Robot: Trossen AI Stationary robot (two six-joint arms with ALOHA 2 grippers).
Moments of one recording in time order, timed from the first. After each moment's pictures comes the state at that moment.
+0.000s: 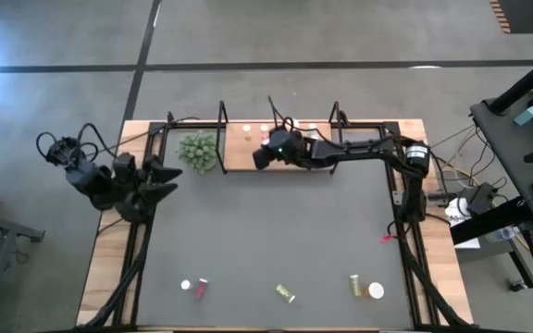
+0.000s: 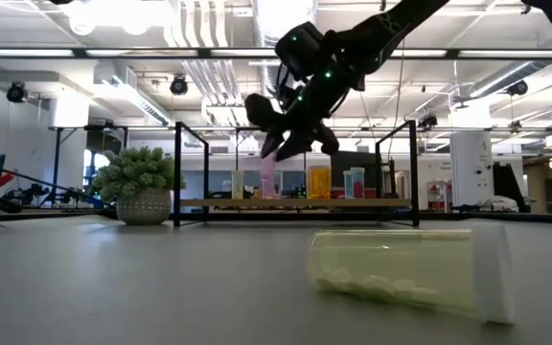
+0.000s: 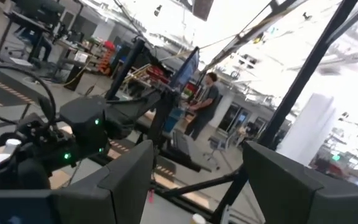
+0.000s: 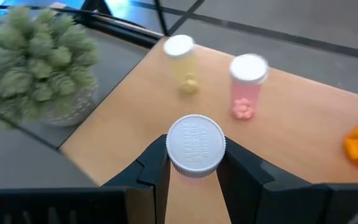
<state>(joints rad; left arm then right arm) -0.65 0.48 0.63 0.12 -0.77 -0.33 -0.29 1.92 1.34 -0.05 0.37 0.55</state>
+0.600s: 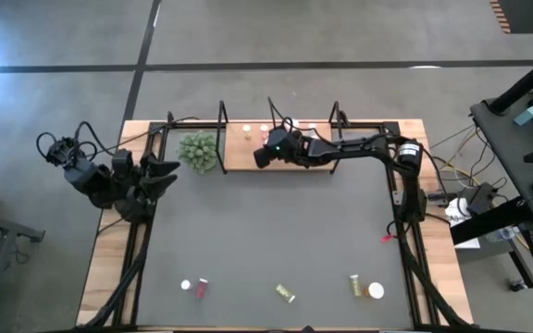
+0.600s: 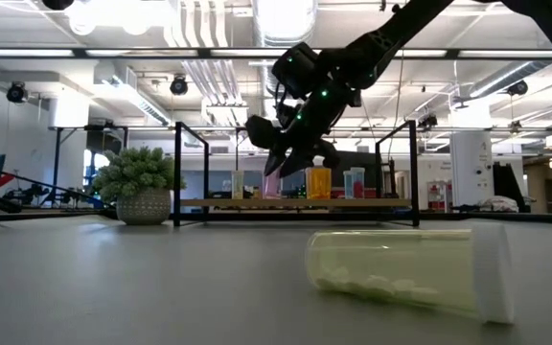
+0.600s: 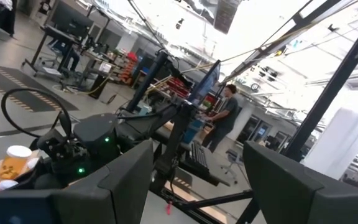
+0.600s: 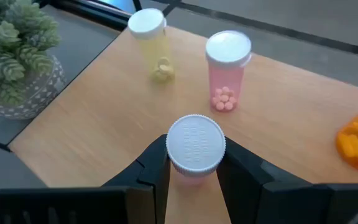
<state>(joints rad) -0.65 0.47 0.63 0.12 -0.87 -0.32 -0.33 1.99 1.34 -0.04 0.36 0.53</state>
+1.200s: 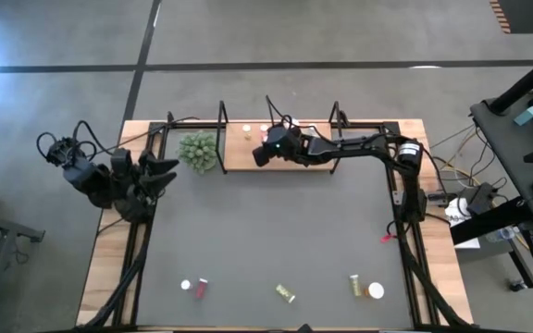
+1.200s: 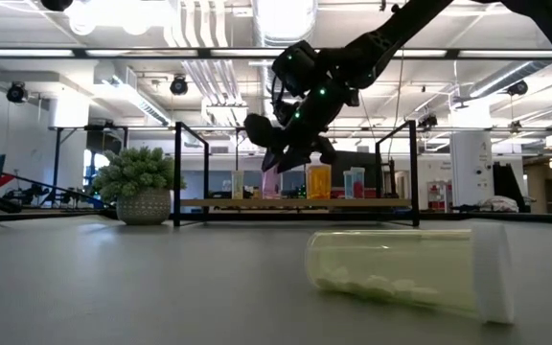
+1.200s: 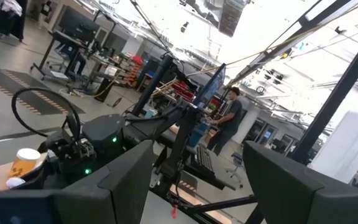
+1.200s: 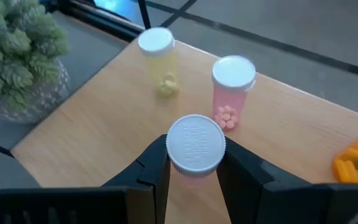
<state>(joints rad) -0.65 0.46 0.63 0.12 -0.90 -0.30 -0.33 2.00 1.35 -0.02 0.37 0.45</state>
